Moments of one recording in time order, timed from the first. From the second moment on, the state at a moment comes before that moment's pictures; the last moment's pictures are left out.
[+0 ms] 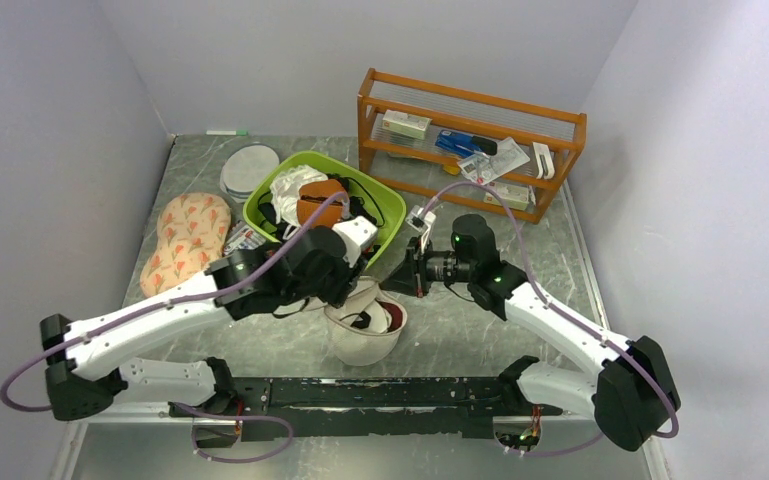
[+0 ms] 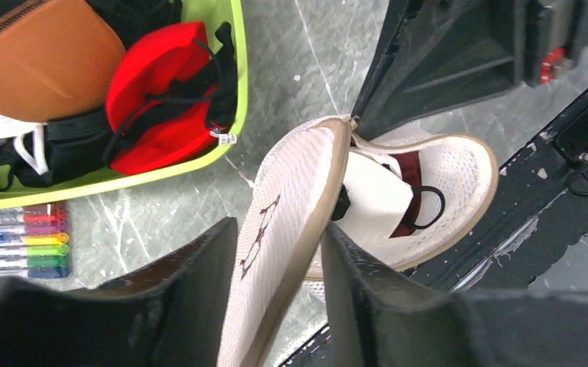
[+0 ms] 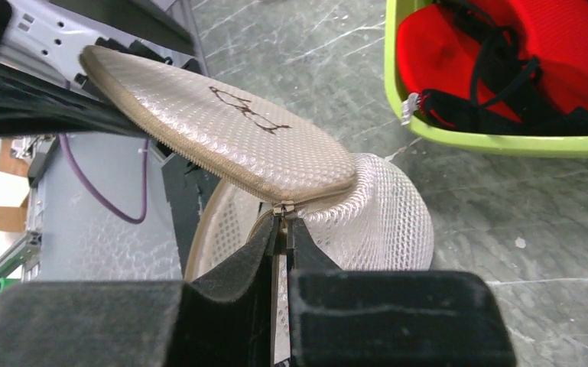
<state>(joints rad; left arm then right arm) -1.12 1.12 1.18 -0.75 -0.30 -0.23 0.59 1.11 0.65 0.05 -0.74 0.28</state>
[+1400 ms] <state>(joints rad) -1.12 1.12 1.26 -0.80 -0.08 -0.07 0.61 1.21 0.67 0.19 -0.87 0.28</state>
